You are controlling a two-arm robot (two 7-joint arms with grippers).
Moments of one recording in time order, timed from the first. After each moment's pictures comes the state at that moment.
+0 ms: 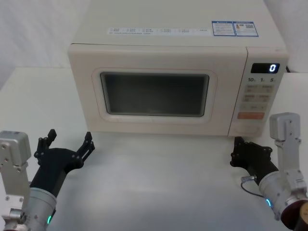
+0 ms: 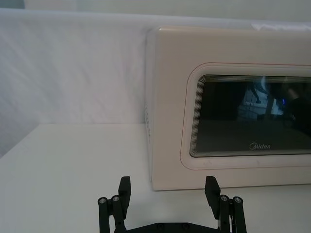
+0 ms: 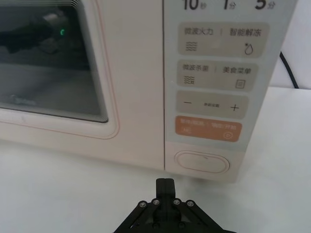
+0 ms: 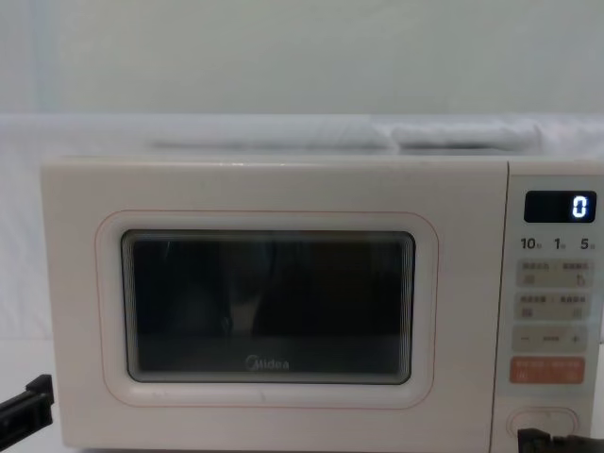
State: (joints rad) left arm 0.27 0.24 0.04 -1.85 -0.25 -0.02 -0.02; right arm -0.03 0.07 -0.20 -1.65 0.07 0.22 0.08
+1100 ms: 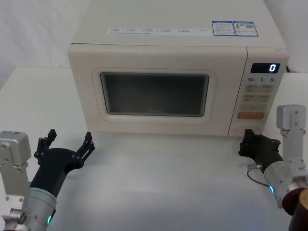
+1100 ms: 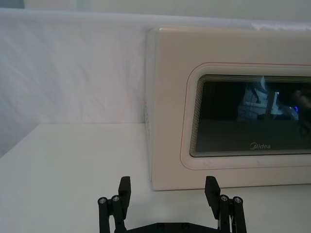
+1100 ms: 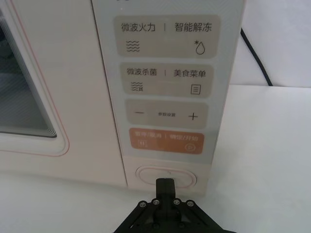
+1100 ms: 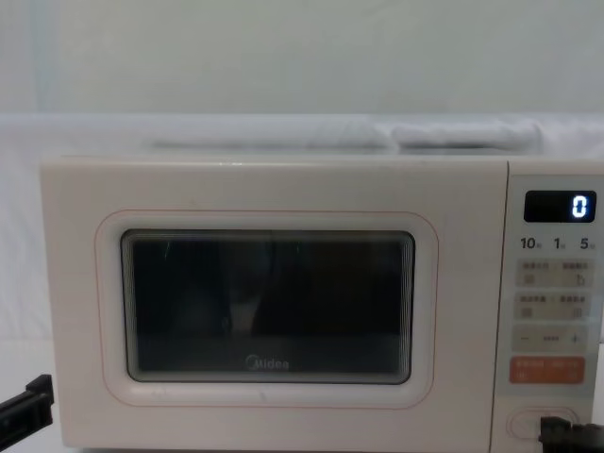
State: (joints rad) left arm 0.27 0.24 0.04 -1.85 -0.25 -0.02 -0.02; right arm 0.06 0.02 -0.13 -1.53 0.04 0.20 0.06
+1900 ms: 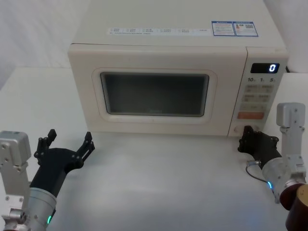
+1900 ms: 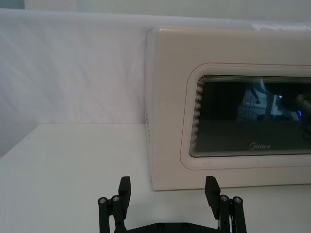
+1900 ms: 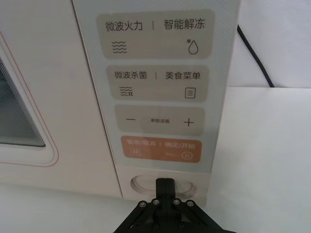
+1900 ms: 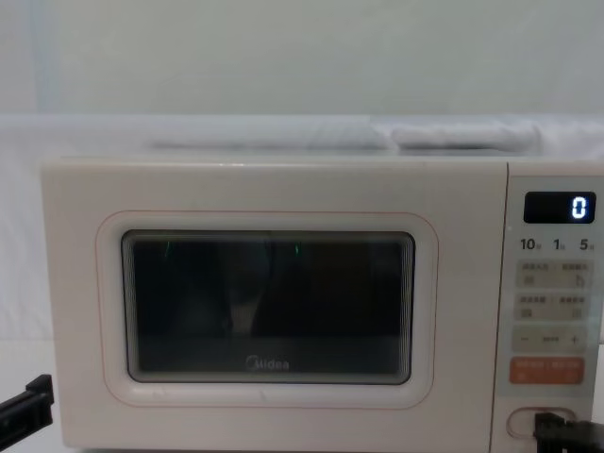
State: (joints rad) left arm 0.27 0.24 0.04 -1.85 -0.25 -0.02 -0.02; right arm 0.11 0.00 -0.11 -1.44 0.05 0.16 0.07
